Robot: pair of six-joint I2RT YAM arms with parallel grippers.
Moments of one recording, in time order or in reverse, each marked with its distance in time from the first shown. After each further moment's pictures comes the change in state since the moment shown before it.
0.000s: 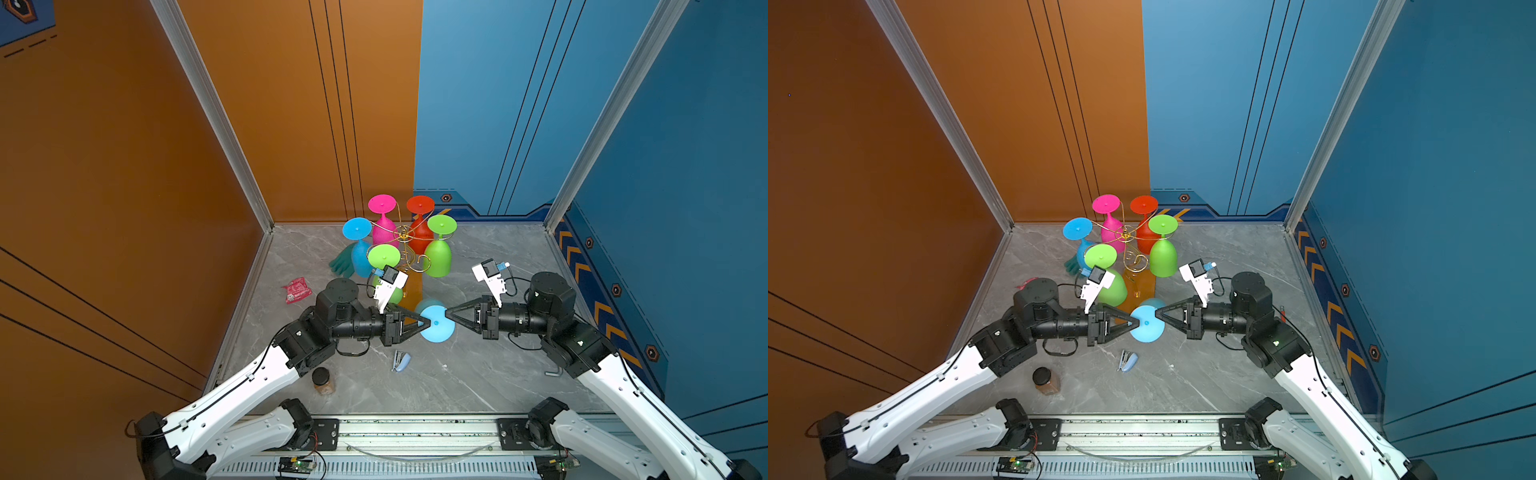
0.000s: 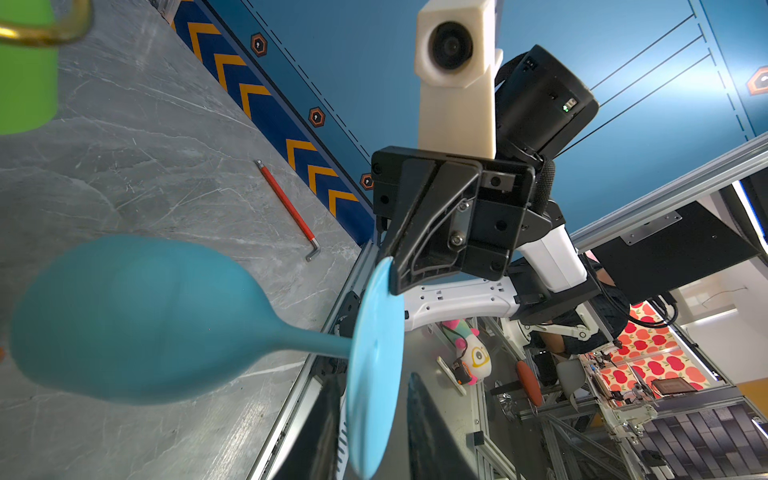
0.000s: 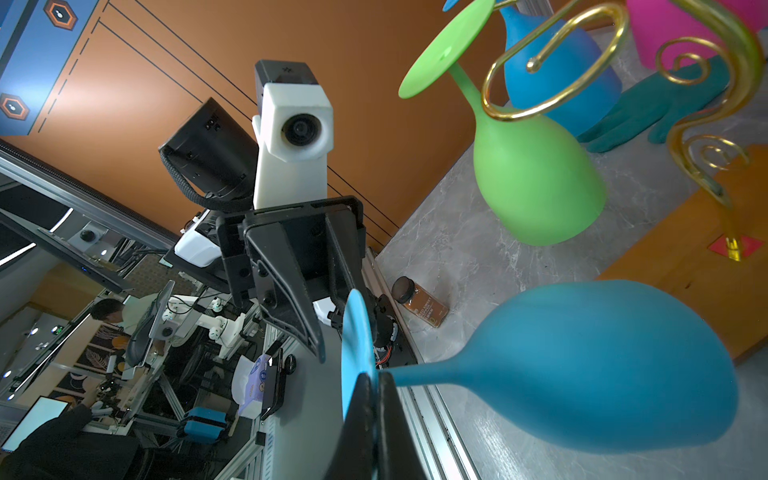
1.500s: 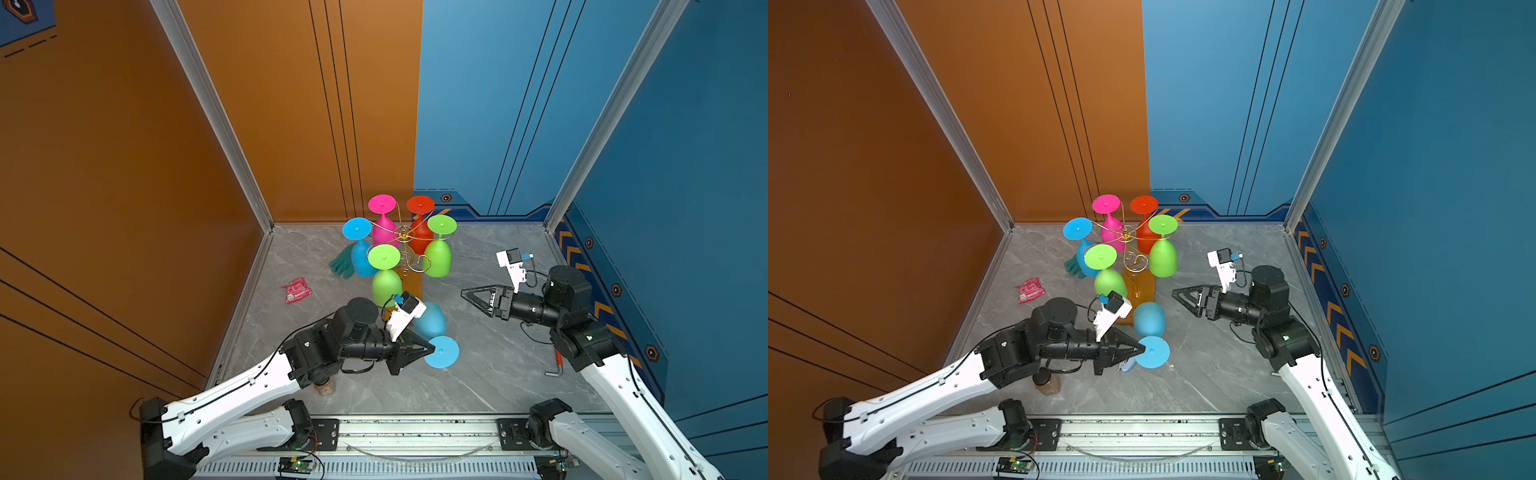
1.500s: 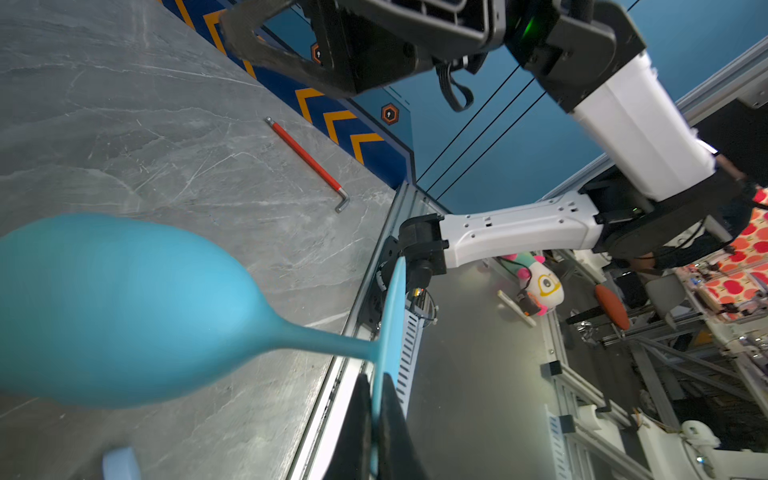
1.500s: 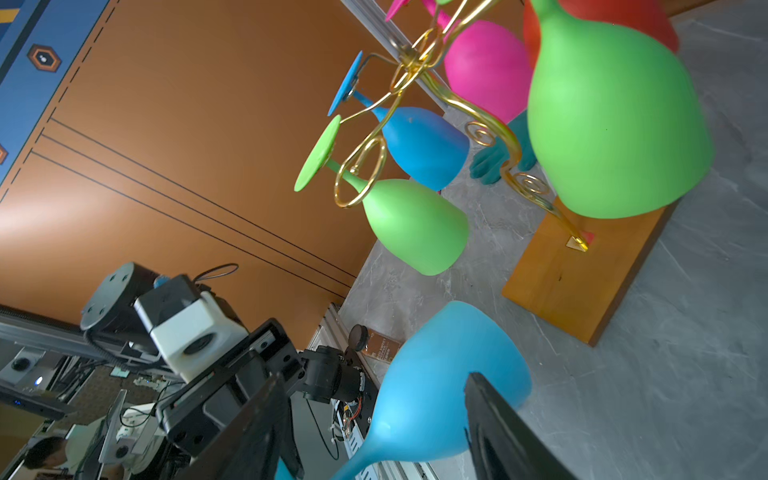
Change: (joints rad) left arm -0.227 -0.004 -0.009 -0.183 -0.229 0.313; right arm -0.250 0.006 0.000 -0.054 0.022 0.076
